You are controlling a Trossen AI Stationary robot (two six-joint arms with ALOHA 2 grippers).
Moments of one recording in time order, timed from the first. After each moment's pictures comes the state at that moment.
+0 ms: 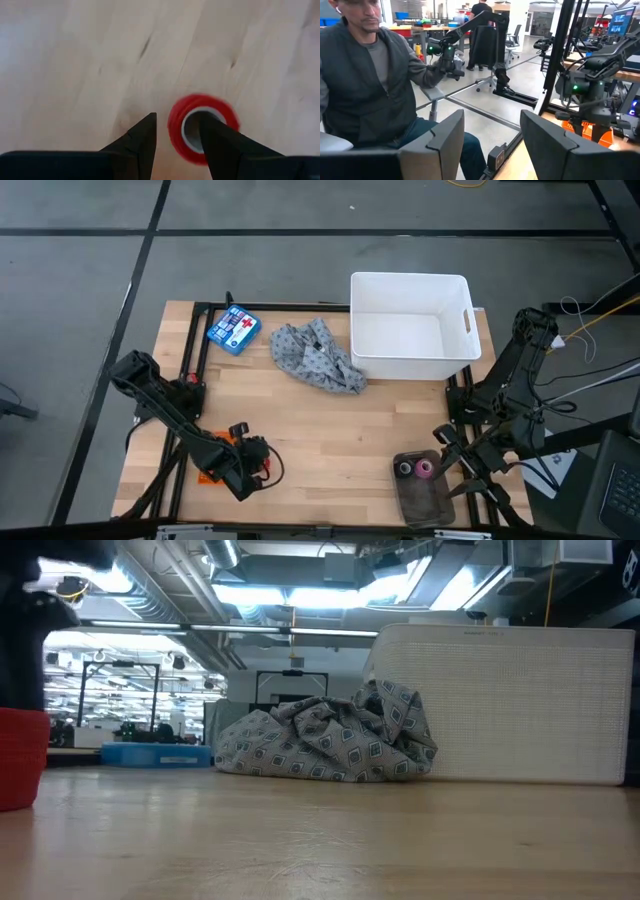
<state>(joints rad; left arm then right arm) -0.74 1.60 1.04 -0.77 -0.37 -1.05 1.15 0.91 0.67 0.21 0.48 -0.03</state>
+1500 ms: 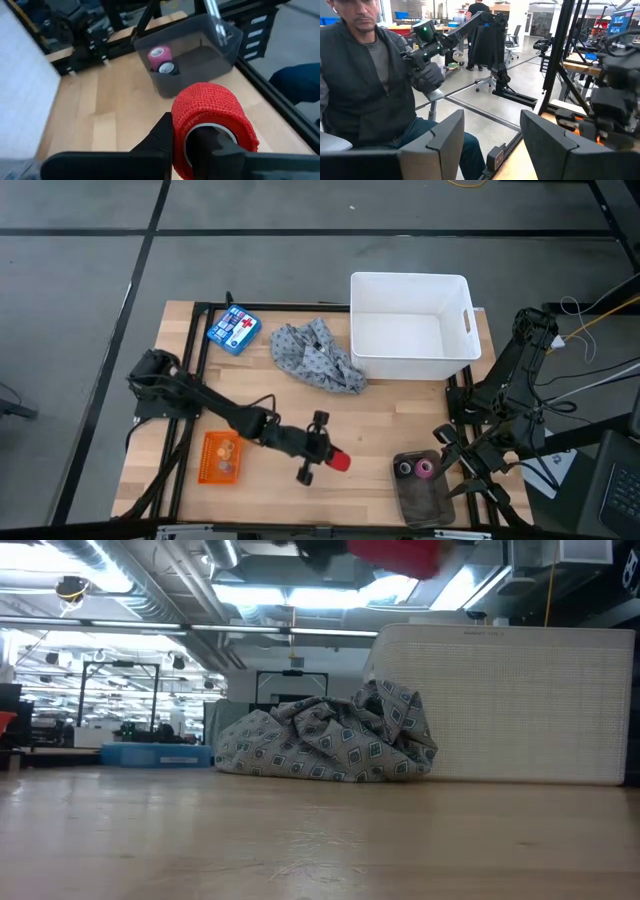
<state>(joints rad) -0.39 1.71 1.16 0.18 -0.23 0.10 1.15 0.91 0.67 0.21 0.48 -0.03</state>
